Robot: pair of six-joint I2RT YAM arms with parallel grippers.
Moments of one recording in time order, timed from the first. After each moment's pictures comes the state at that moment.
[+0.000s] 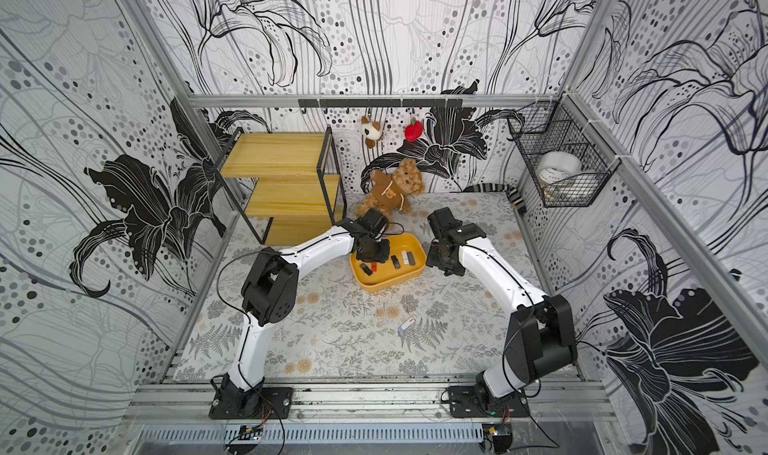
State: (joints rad) left arm -0.61 2.21 1.82 -0.73 0.09 -0.55; right arm 0.37 1.54 1.29 -0.96 0.16 0.64
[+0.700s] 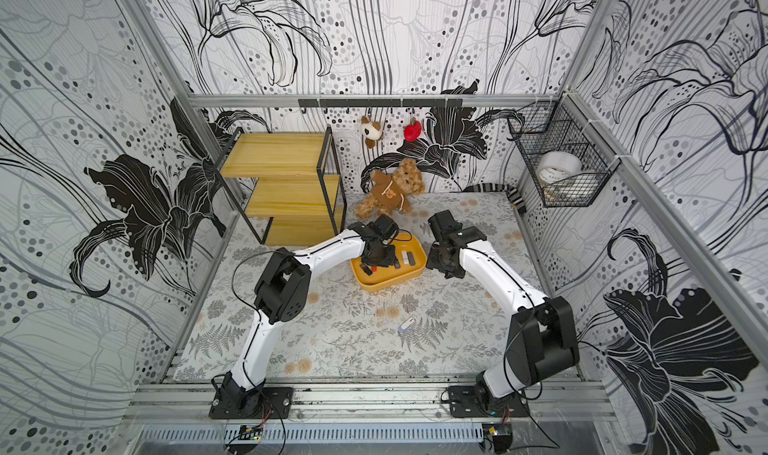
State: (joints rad) left arm -0.66 2.29 1.89 -0.81 -0.07 -0.55; right arm 0.37 1.52 1.25 -0.93 0.14 0.64
